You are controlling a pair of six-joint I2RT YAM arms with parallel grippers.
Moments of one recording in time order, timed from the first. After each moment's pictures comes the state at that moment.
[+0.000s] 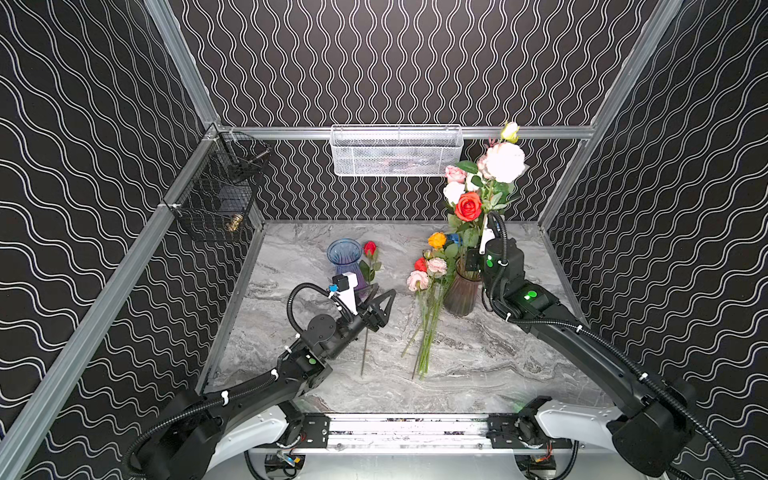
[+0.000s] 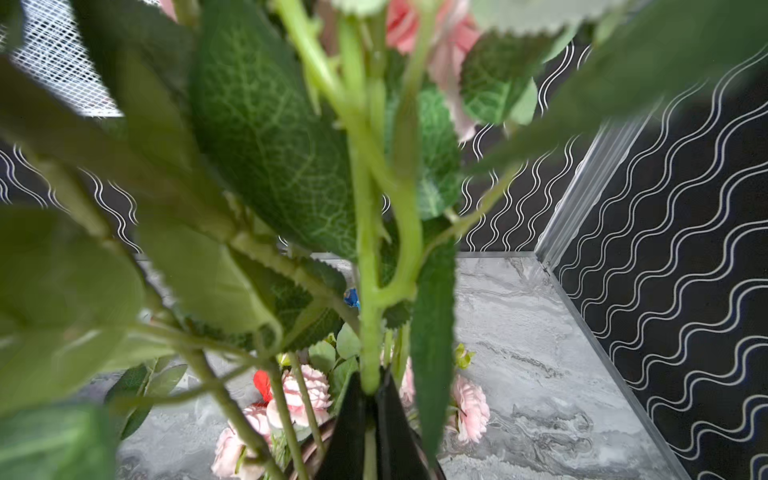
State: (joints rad) left arm -0.75 1.03 0.35 0.81 -0.04 -0.57; right arm 0.56 1.23 1.06 -0.12 0.57 0.14
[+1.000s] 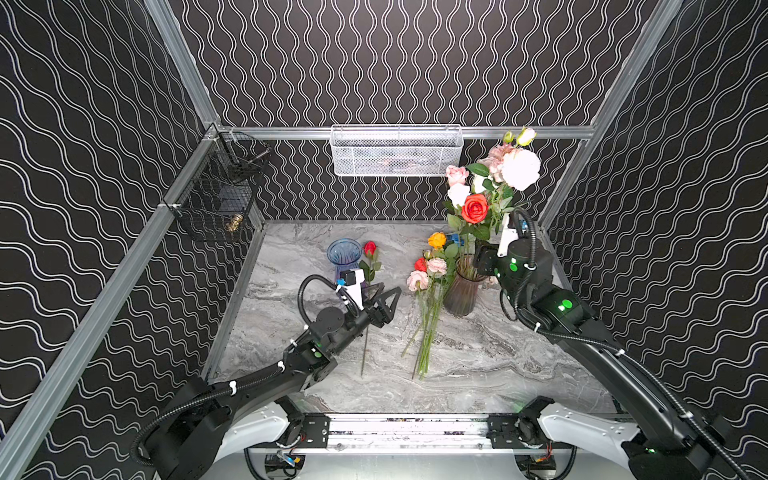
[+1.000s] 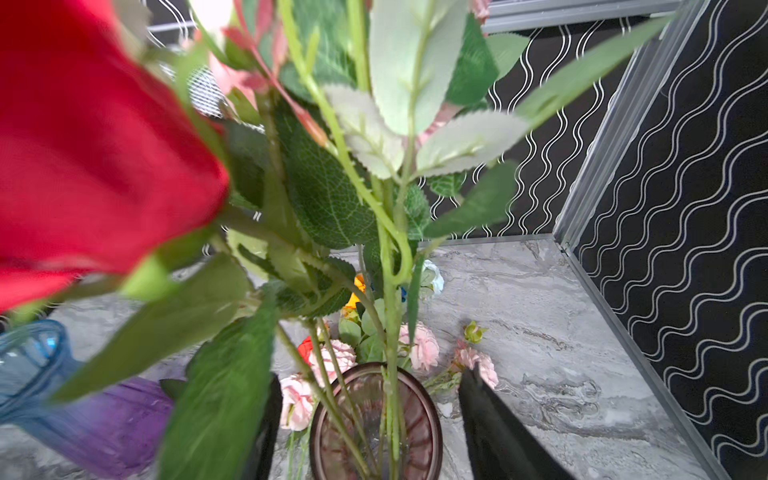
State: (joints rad) left arm -0.75 1.10 0.47 0.66 -0.04 -0.62; right arm 0.59 1.05 1.17 -0.39 0.51 0.26
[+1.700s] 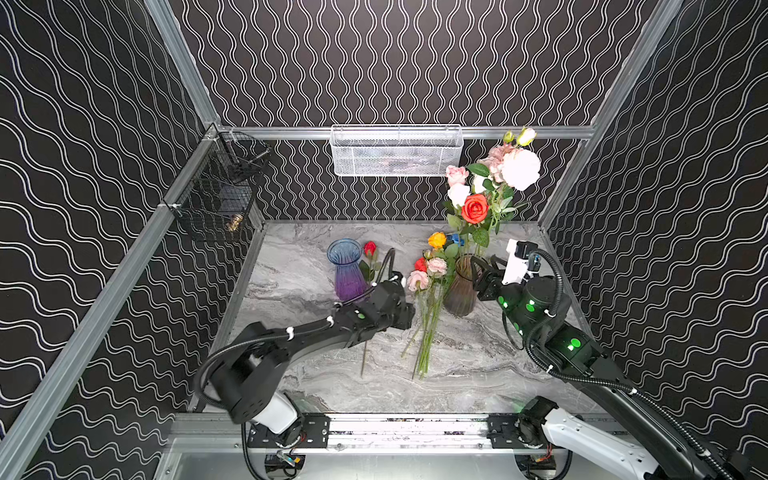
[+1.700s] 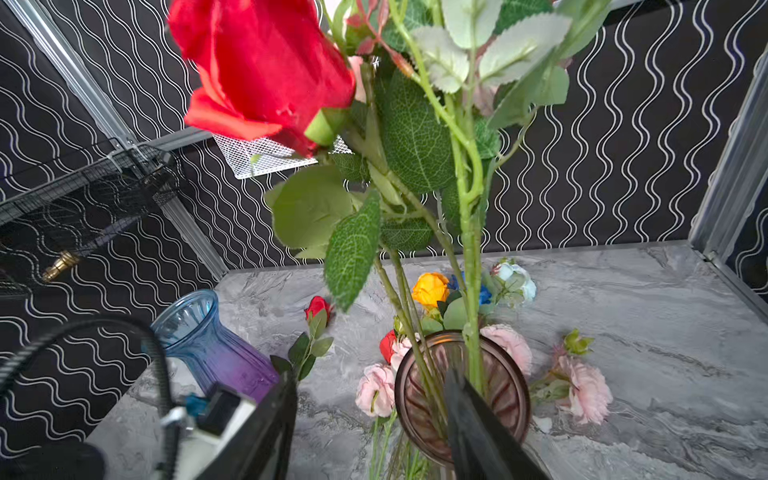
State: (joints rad) left arm -0.82 1.61 0.93 -0.07 -0.03 -0.51; right arm 0.65 0.83 0.85 -0.13 0.35 0.33
